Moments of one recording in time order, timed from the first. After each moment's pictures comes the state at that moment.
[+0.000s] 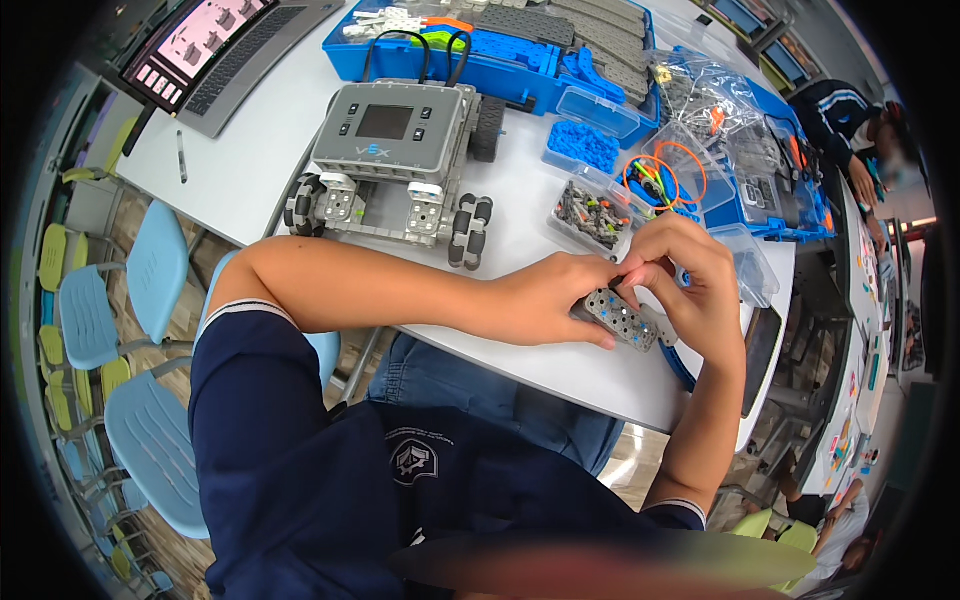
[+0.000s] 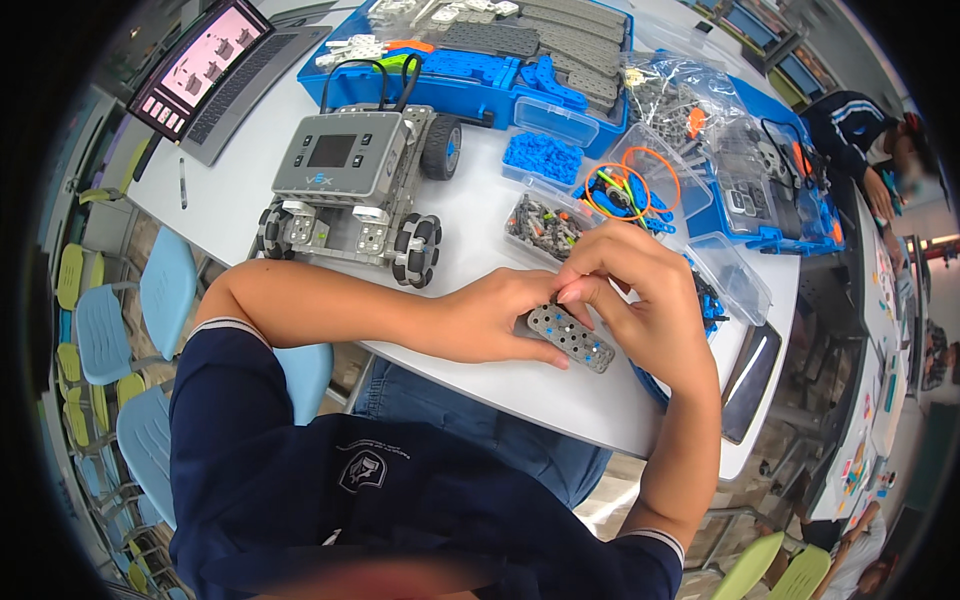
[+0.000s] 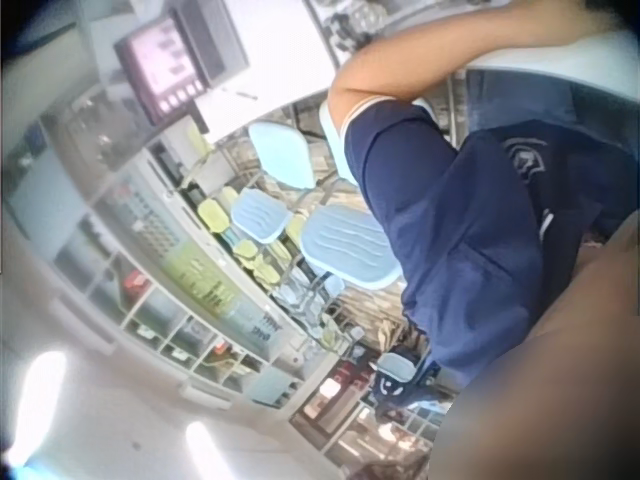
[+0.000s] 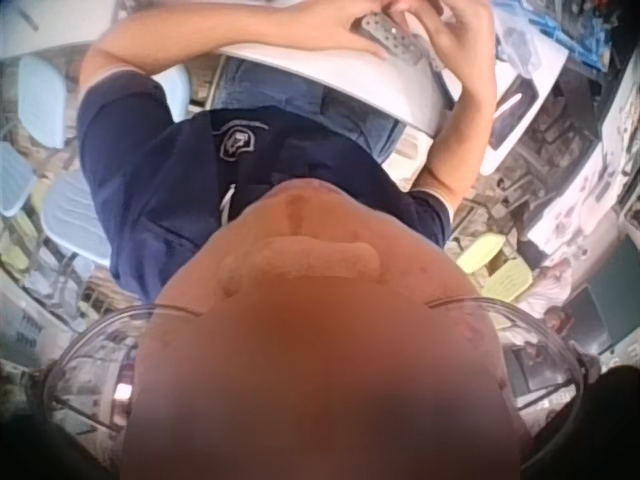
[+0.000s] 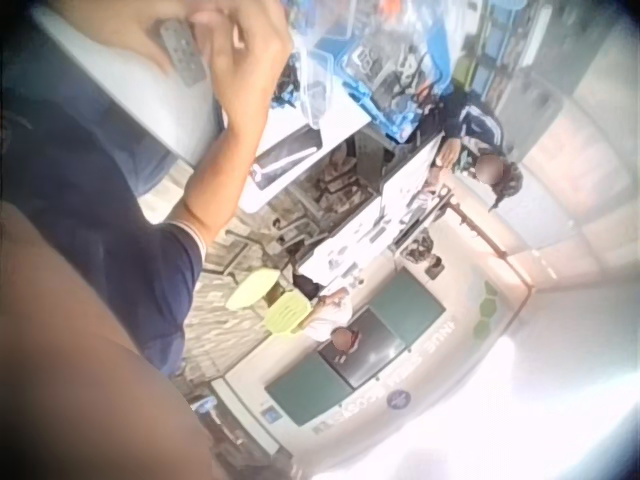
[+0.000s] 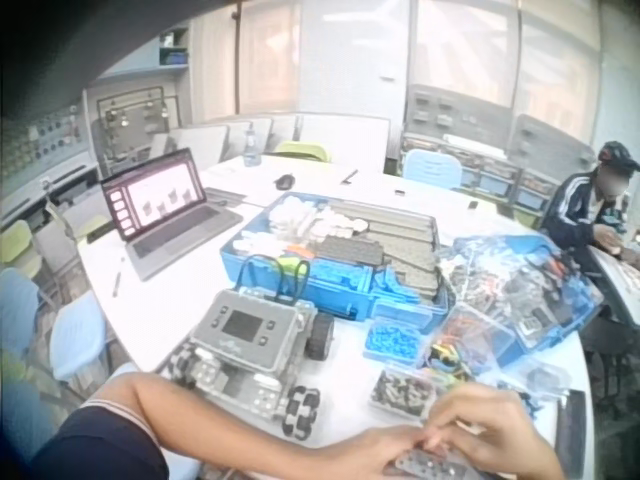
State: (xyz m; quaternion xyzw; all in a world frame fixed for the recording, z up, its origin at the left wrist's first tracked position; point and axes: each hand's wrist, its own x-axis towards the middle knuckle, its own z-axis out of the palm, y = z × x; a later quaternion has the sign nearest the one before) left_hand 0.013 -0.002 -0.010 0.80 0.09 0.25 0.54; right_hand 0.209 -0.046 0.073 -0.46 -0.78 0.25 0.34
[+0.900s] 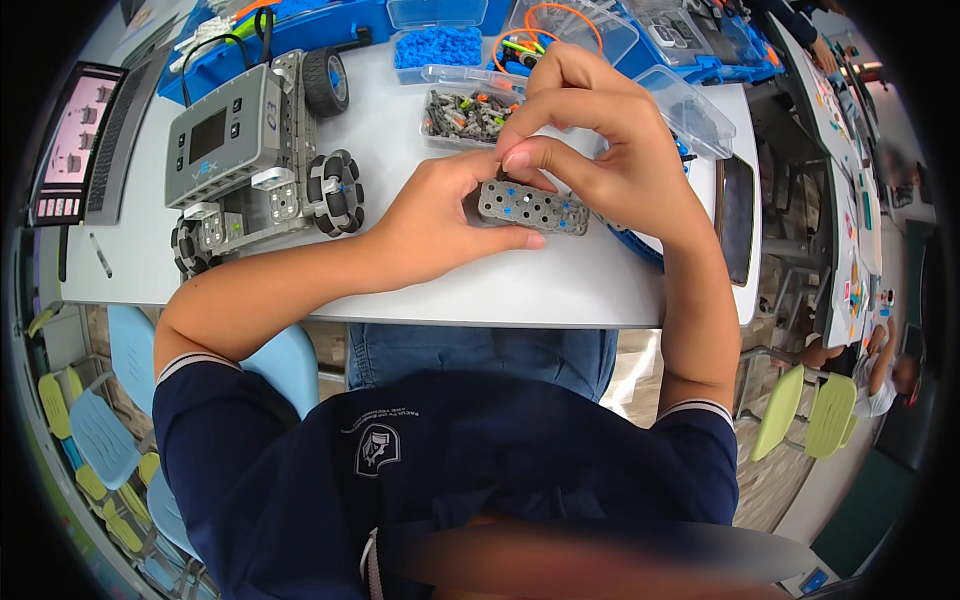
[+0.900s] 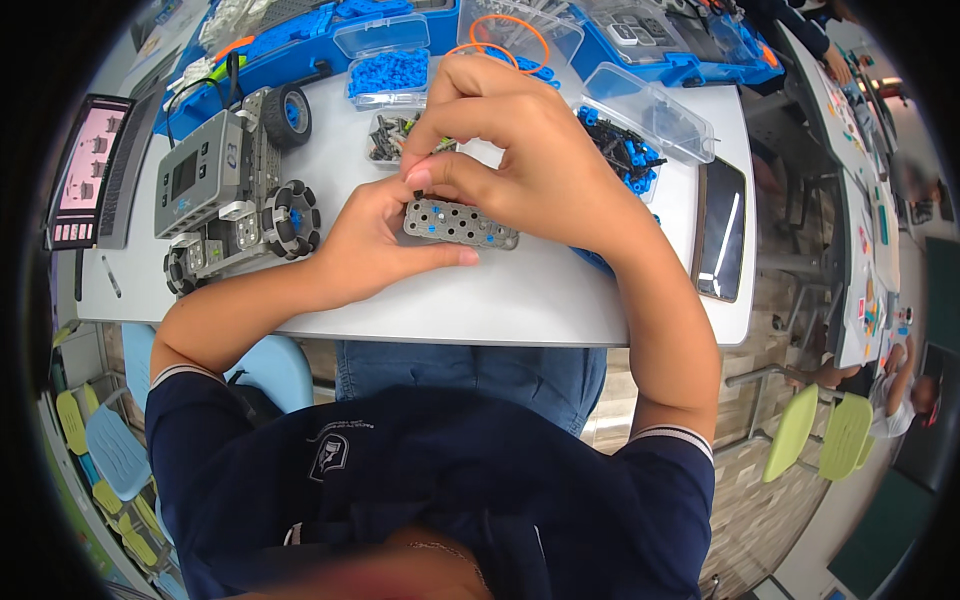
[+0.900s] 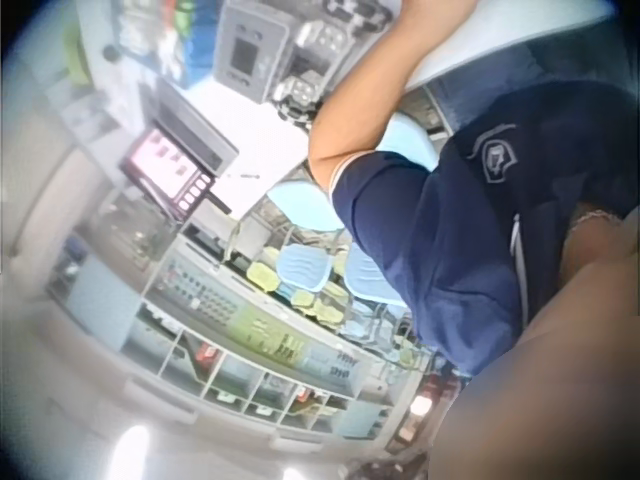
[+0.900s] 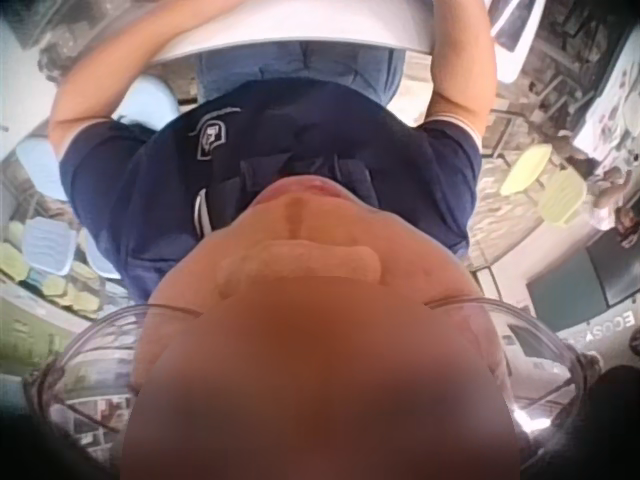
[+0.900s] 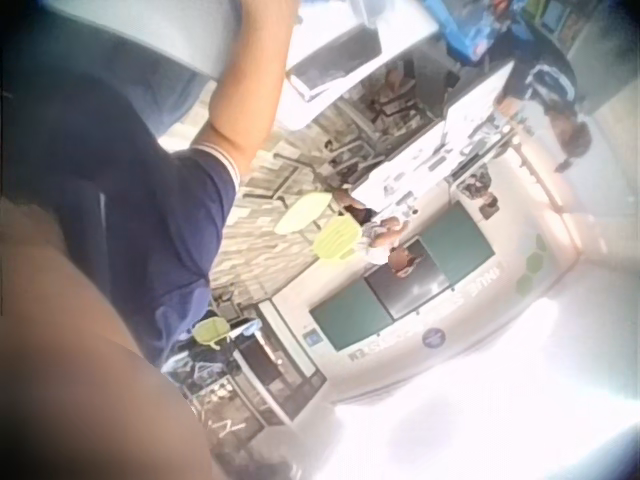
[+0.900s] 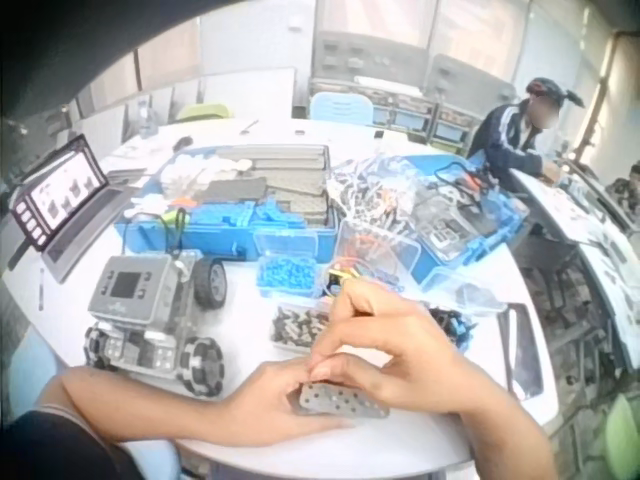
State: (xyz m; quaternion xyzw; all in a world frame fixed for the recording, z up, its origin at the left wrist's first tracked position) left_hand 0.013 0.001 -0.006 0.75 0.18 0.23 0.59; right_hand 0.209 -0.041 0.065 -0.41 -0.79 0.18 0.41
